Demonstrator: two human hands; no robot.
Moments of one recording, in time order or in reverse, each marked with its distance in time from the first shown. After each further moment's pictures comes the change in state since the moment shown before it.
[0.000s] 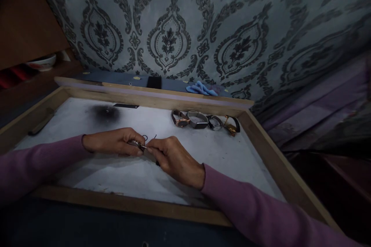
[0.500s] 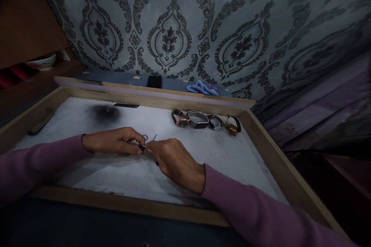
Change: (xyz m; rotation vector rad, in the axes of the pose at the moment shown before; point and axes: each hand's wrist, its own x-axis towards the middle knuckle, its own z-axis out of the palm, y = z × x) left_hand 0.000 0.001 0.000 0.003 0.018 -0.010; right_hand -0.004 0.000 -0.002 -0.216 -0.035 -0.095
